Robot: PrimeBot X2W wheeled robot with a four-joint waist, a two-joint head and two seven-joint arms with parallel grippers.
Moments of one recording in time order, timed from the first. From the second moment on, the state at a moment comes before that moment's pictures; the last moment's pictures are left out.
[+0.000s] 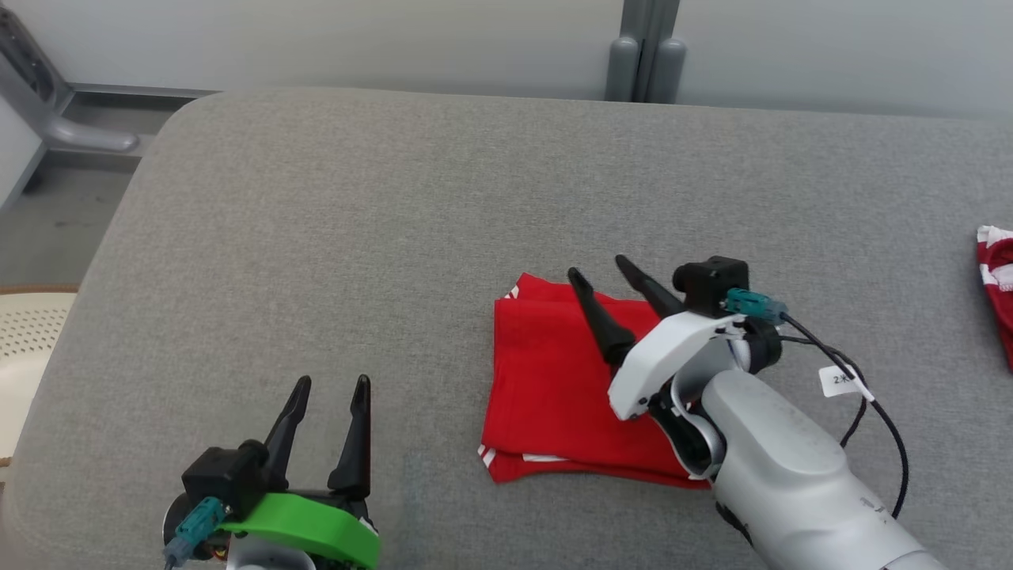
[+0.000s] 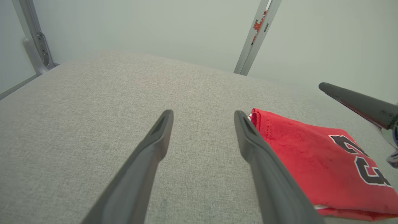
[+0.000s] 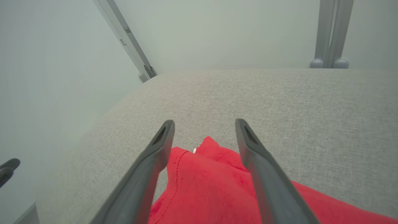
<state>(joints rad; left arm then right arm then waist) -0.07 0.25 -0.42 0.15 -0.60 0.07 -0.26 -0.61 -0.05 0.56 0.76 0.61 0.13 -0.22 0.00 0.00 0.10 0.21</state>
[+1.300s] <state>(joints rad) 0.03 0.13 -0.16 0.21 -0.41 -0.01 -0.26 -0.07 -0.05 0.04 0.26 0.17 0.13 -0.26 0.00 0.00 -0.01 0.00</state>
